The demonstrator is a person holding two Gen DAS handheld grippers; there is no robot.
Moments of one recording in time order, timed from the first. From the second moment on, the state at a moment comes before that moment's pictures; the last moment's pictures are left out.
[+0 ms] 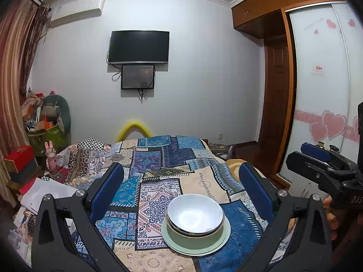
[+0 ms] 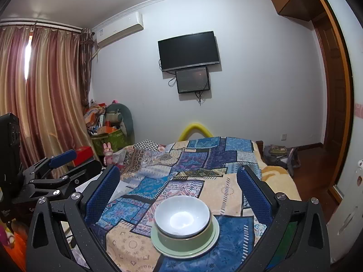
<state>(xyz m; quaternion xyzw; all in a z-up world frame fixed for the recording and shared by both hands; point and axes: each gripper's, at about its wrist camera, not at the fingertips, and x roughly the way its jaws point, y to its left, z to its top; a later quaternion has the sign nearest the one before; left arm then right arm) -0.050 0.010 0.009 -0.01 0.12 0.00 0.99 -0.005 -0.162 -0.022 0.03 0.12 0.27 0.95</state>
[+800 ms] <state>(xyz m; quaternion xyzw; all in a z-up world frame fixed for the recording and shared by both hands) -0.046 0.011 0.005 -0.02 0.12 -0.01 0.99 -0.004 -0.164 -0.026 0.03 0.13 0.27 0.95</state>
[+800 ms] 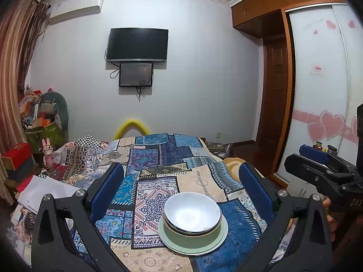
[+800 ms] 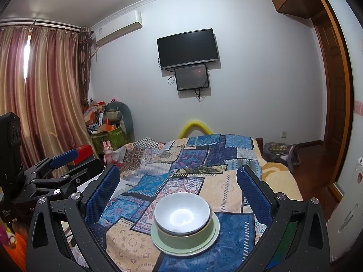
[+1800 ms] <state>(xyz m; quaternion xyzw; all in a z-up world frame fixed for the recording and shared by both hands) -0.043 0.008 0.003 -0.02 0.13 -0.03 0.99 -0.008 -0.162 -0.022 0.02 0.13 0.27 0.95</state>
